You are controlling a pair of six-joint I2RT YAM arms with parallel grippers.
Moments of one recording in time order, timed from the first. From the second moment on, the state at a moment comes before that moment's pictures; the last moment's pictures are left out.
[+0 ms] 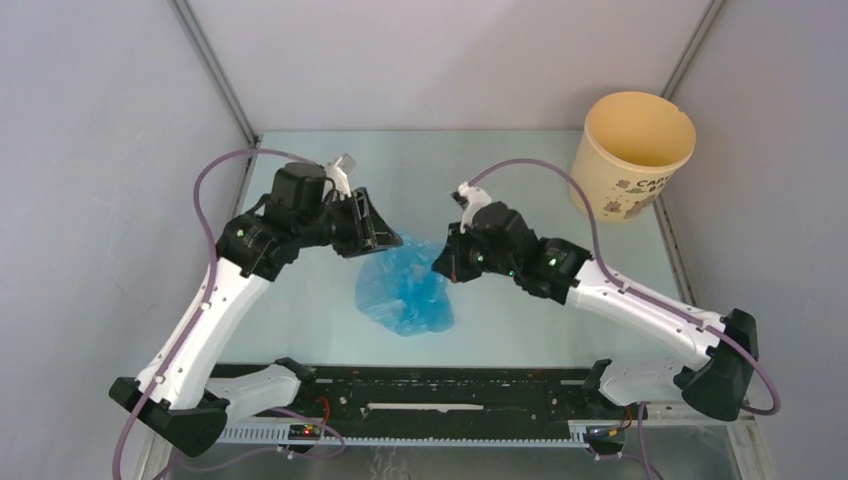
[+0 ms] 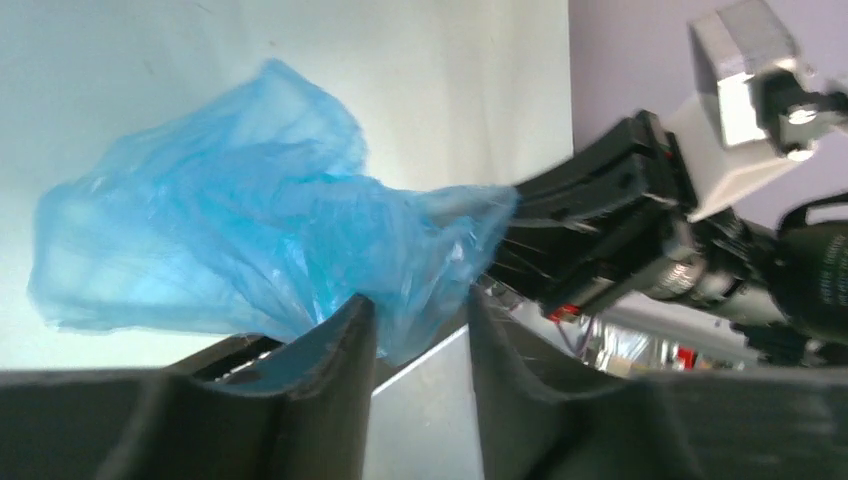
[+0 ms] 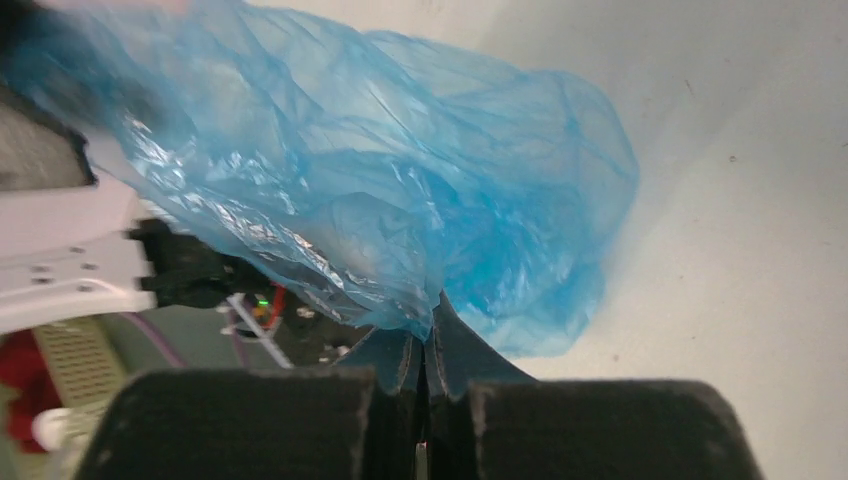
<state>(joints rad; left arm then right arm) -0.49 1.08 1.32 -0.89 0.39 -0.75 0.96 1.26 1.10 -0.38 0.02 0.58</state>
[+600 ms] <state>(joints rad) -0.48 0.76 1.23 -0.92 0.19 -0.76 0.56 1.27 1.22 -0.47 -0.51 1.07</state>
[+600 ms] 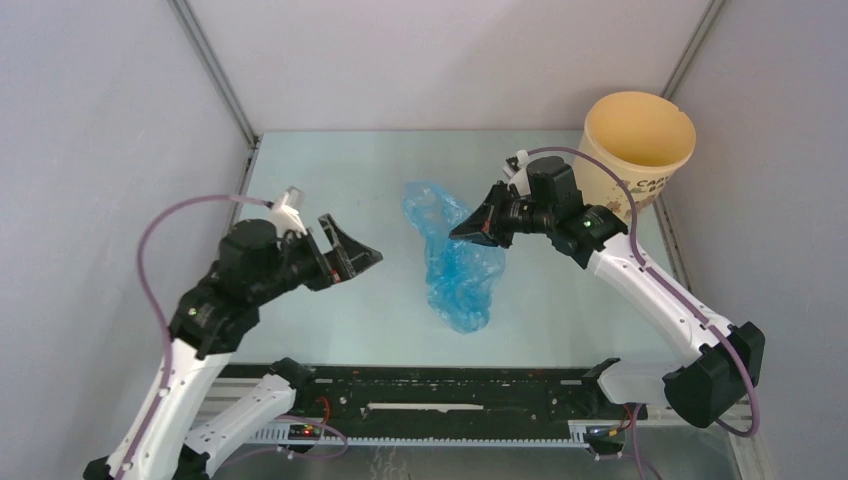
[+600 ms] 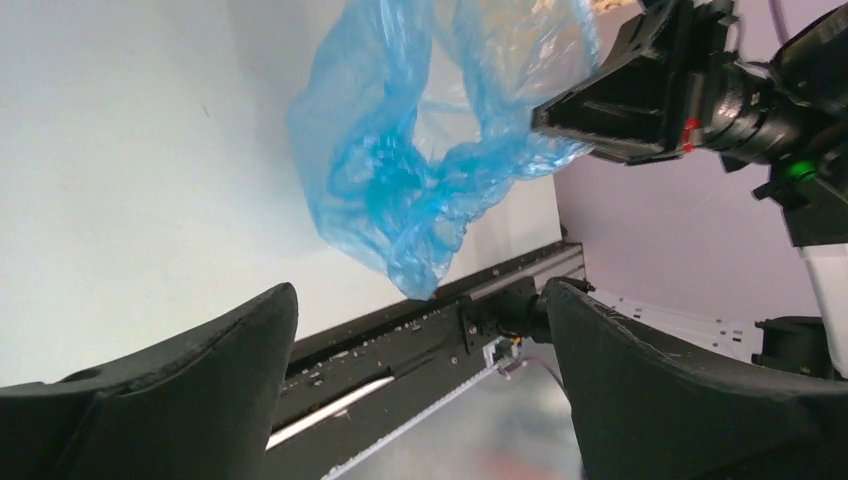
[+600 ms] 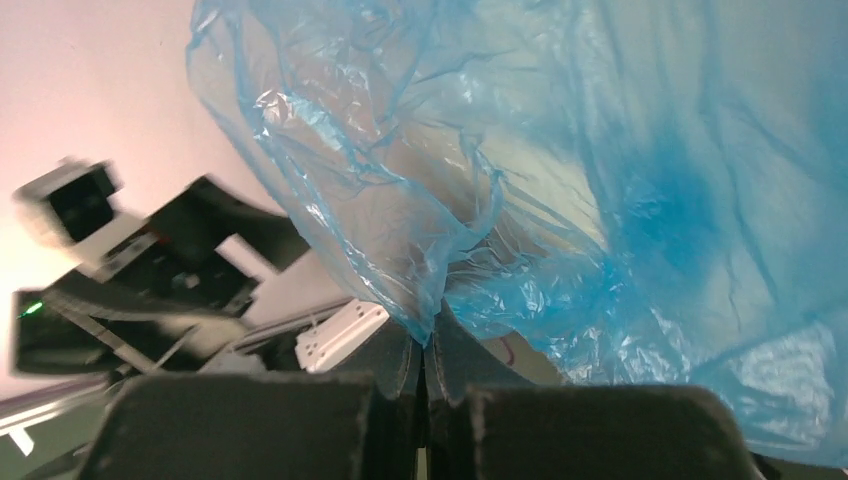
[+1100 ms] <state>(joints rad) -0.46 0.81 0.63 -0.14 0.46 -1.07 0.47 1.23 1.09 -0.30 -0.82 1.12</state>
